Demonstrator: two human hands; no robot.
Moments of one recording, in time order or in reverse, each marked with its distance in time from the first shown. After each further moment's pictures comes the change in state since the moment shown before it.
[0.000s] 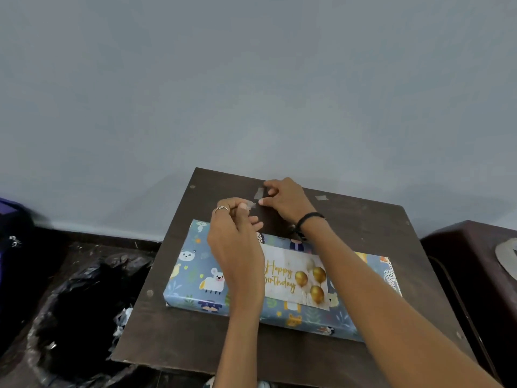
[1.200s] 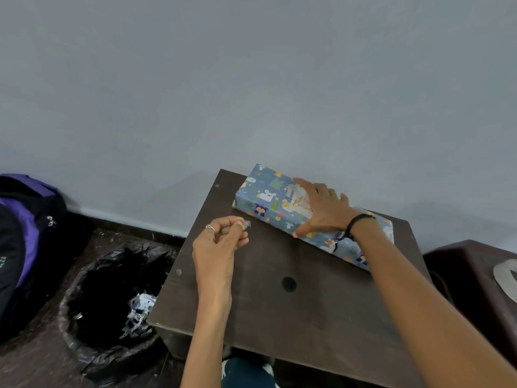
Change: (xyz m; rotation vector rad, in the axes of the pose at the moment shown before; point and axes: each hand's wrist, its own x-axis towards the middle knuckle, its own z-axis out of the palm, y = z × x) left_hand 0.005 0.000 -0.066 -0.280 -0.093 -0.225; right_hand -0.032 -0.001 -0.049 -0.600 -0.224 -0.060
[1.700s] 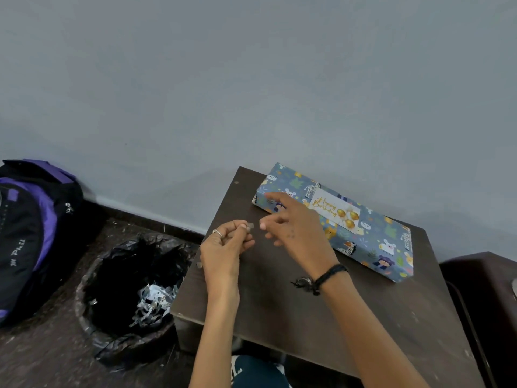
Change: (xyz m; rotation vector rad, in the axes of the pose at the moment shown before) left_hand 0.009 -0.008 -0.017 -0.089 0.068 -0.094; right_hand -0.059 -0.112 0.018 0.879 0.220 -0.081
